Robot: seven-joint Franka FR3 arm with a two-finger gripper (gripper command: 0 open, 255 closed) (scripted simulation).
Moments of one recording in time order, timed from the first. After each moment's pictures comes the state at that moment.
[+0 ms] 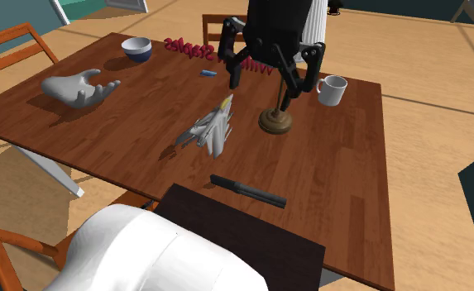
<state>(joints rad) -0.02 -0.80 -0.06 -2.38 0.04 1.45 0.06</state>
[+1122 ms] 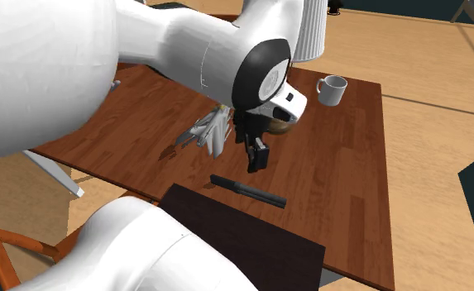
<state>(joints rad) -0.18 -0.75 0.18 -2.86 0.22 2.05 0.69</state>
